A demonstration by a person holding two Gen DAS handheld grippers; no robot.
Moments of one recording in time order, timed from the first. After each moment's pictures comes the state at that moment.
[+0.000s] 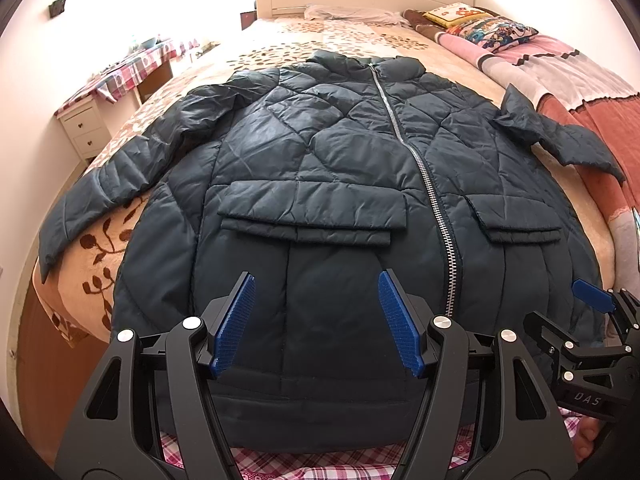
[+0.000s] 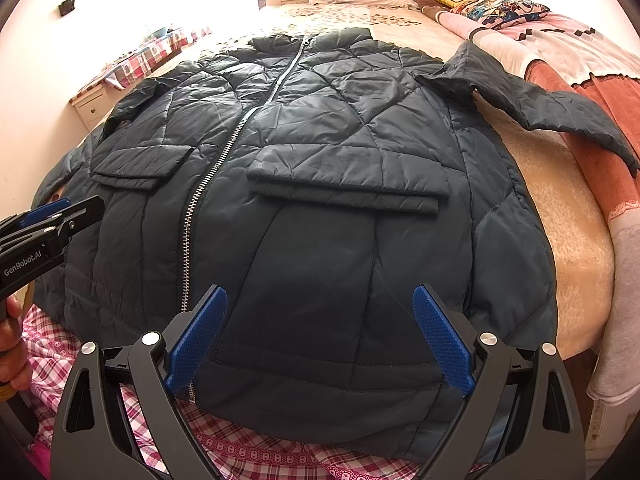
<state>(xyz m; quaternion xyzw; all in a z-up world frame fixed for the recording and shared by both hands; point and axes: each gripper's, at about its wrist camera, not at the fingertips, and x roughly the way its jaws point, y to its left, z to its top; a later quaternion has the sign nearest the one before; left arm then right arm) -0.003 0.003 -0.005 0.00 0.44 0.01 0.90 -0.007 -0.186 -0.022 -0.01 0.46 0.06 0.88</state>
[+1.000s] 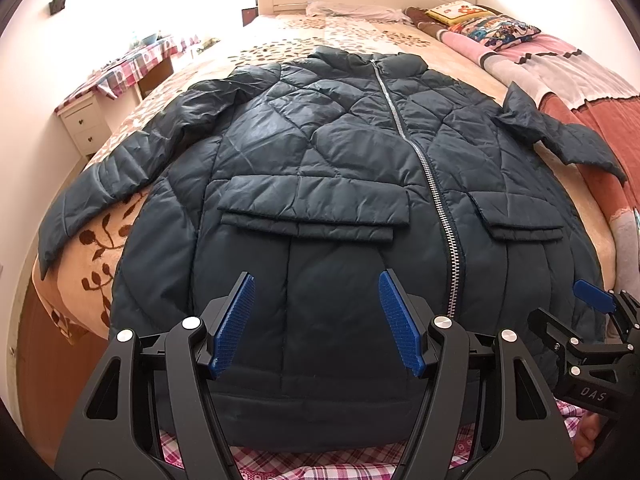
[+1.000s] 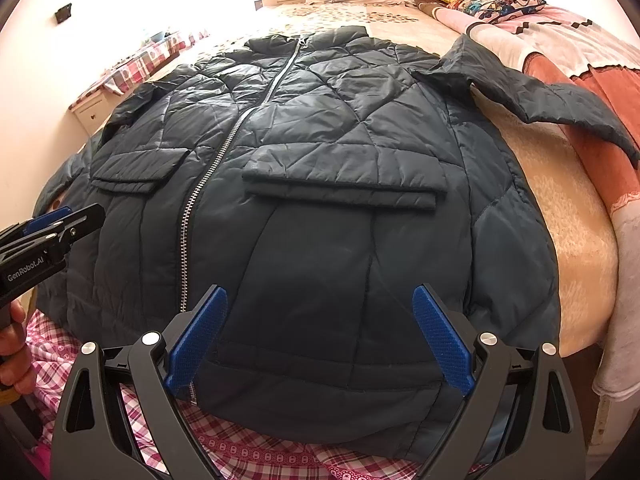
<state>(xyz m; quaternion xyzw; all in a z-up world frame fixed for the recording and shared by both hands) -0.003 0.001 -0.007 0.00 0.44 0.01 0.90 -0.008 -0.190 -0.024 0.00 0.46 0.07 0.88</state>
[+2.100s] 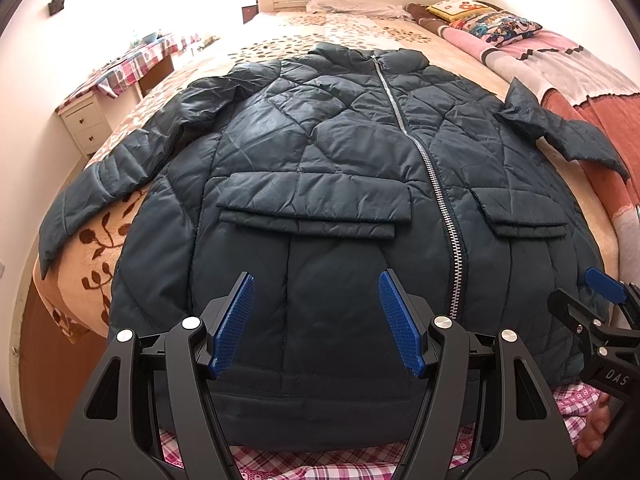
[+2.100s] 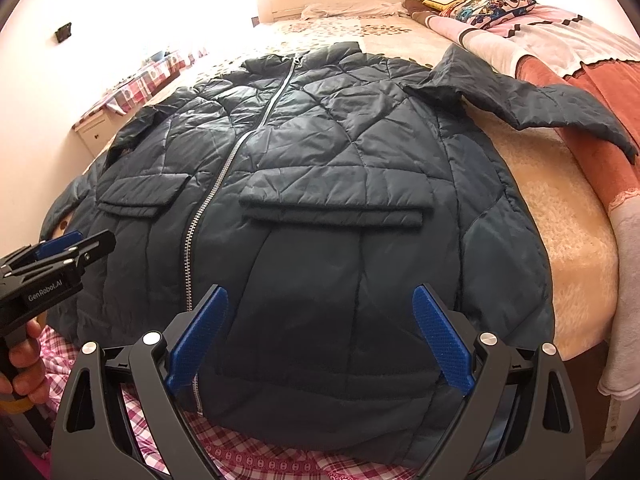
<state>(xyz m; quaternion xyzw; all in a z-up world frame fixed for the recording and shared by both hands) -0.004 0.003 -0.011 0.00 0.44 0.01 0.90 -0.008 -0.204 -0.013 0.03 0.44 0.07 0.90</state>
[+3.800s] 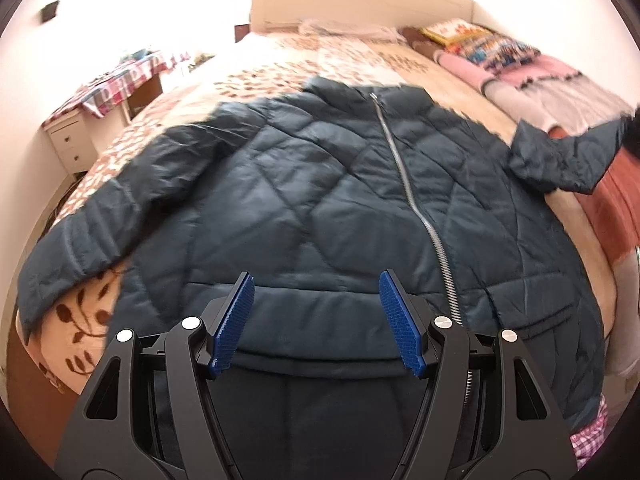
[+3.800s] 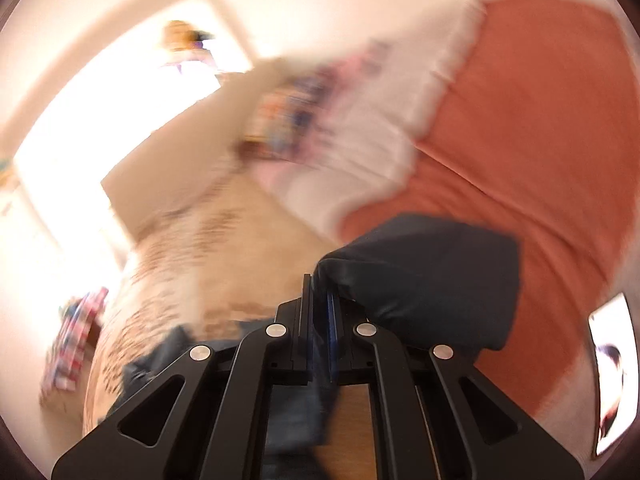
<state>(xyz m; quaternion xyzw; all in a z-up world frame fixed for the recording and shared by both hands) 0.076 0.014 0.013 -0.01 0.41 0.00 0.91 0.160 -0.435 0.161 0.22 0.20 -0.12 0.95</state>
